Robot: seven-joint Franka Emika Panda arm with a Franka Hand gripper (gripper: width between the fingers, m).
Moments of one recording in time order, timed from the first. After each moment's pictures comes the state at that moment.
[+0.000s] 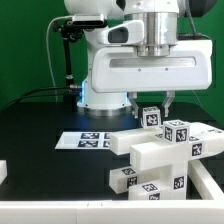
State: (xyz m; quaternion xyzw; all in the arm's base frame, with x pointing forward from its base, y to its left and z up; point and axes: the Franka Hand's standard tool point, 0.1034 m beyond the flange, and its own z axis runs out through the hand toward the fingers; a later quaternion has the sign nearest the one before) arm 0.548 0.059 0.123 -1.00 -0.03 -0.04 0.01
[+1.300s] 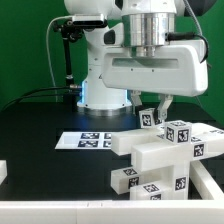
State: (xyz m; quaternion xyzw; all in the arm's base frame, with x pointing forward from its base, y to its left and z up) arm 0.547 0.058 0.122 -0.91 0.41 -0.02 0.03
